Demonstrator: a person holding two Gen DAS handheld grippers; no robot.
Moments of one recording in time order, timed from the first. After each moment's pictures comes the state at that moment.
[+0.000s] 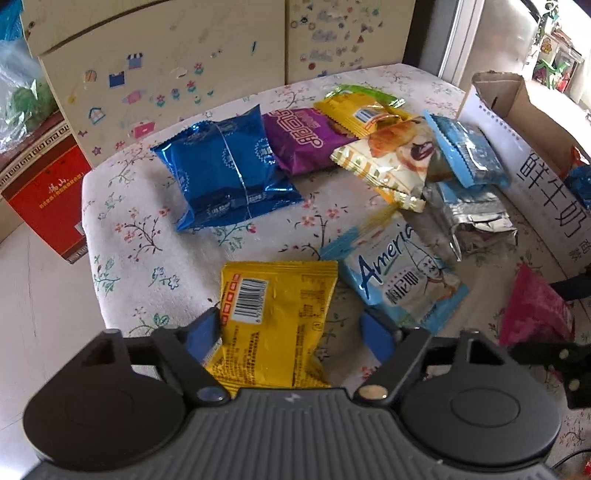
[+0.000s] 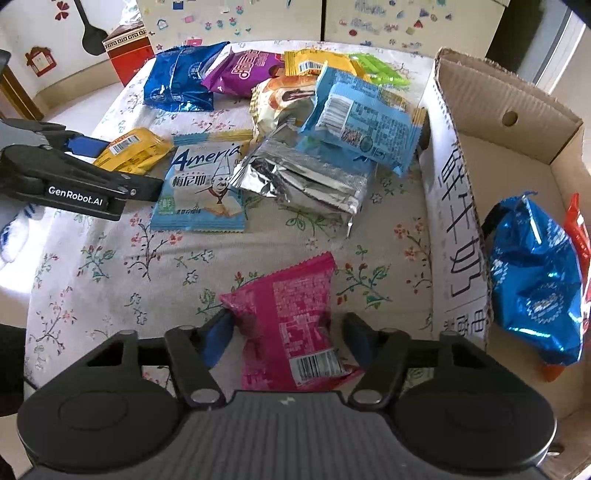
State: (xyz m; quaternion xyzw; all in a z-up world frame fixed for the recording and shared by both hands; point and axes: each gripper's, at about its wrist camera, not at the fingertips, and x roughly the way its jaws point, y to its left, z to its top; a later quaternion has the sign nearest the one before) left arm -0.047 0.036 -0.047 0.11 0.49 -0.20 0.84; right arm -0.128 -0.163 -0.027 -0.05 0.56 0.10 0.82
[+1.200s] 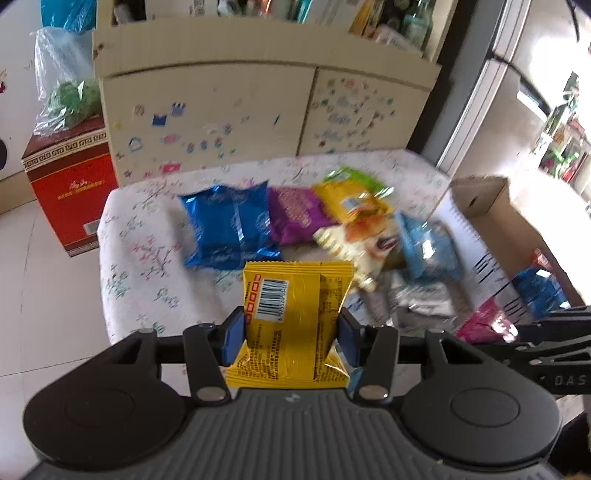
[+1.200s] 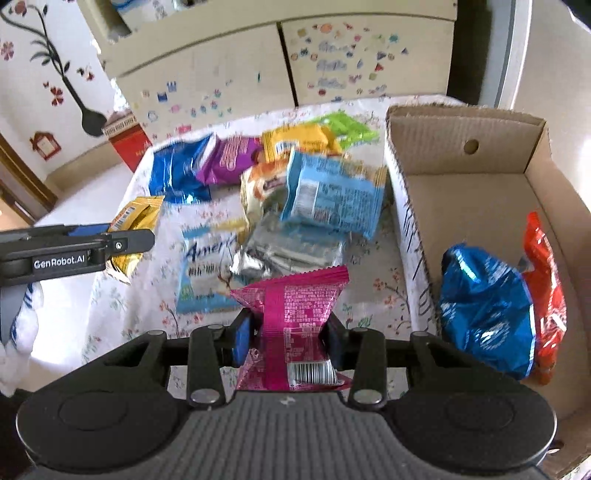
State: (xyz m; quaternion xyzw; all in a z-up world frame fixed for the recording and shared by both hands) left arm -0.073 0.043 0.011 -0.02 0.43 -0.18 0.88; right arm -0.124 -0.196 0.019 0.06 0.49 0.10 0.86
